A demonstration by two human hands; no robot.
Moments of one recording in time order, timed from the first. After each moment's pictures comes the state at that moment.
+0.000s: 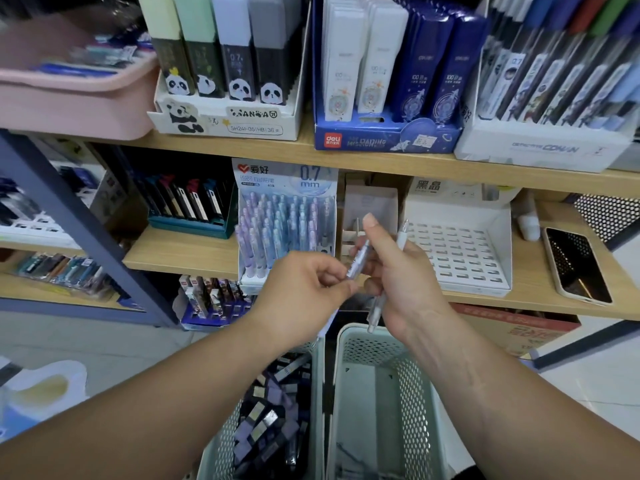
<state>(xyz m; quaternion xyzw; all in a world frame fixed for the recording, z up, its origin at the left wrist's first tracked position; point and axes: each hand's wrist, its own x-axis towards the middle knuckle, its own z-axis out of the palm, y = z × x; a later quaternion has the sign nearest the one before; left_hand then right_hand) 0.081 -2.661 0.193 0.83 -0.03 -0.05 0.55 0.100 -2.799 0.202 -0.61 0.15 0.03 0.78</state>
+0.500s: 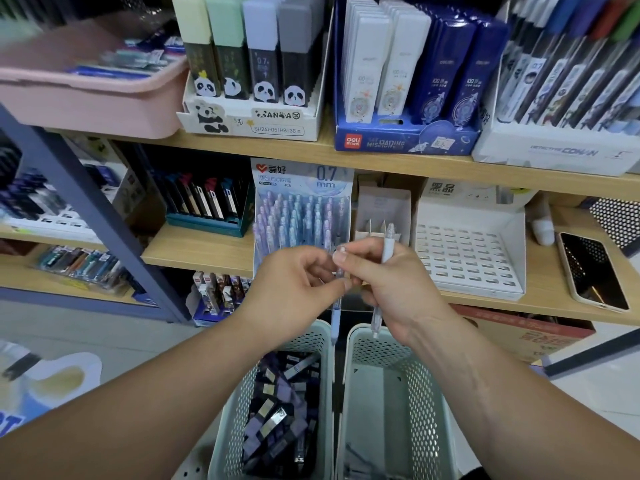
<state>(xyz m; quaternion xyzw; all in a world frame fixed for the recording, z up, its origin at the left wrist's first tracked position) 0.076 -2.633 0.192 0.83 -0.05 -0.01 0.55 0.093 -2.785 0.199 -0.66 0.06 0.09 0.74</state>
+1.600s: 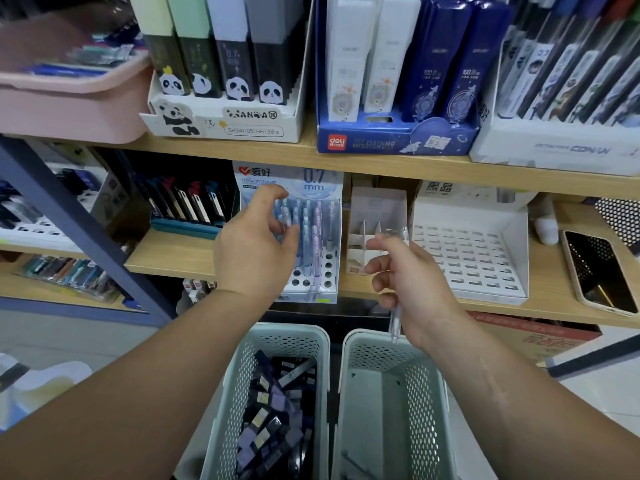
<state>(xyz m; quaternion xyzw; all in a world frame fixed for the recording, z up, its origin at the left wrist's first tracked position) 0.134 -2.625 0.186 0.89 0.02 0.27 0.37 0.116 -2.814 0.190 -0.67 0.17 0.08 0.72</state>
